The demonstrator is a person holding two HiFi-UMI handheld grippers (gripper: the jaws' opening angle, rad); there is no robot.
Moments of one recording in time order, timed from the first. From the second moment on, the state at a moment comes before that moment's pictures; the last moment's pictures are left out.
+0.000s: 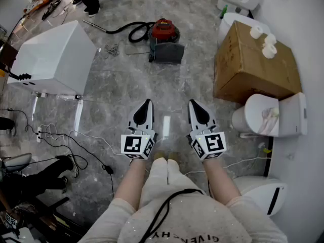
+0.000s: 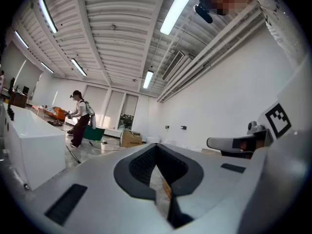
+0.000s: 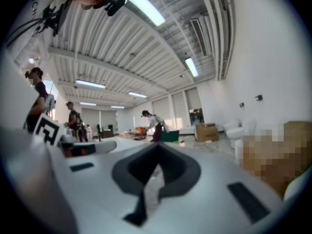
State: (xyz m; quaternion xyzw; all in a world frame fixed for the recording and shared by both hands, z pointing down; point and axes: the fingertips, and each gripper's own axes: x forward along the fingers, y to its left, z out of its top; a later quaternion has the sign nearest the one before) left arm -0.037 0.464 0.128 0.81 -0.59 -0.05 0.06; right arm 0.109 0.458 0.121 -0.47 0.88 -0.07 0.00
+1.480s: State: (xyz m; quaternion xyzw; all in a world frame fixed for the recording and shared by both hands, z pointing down) left arm -0.047 0.296 0.164 0.84 -0.54 -0.03 0.08; right arm 0.060 0.304 0.152 -0.45 0.89 -0.08 -0.03
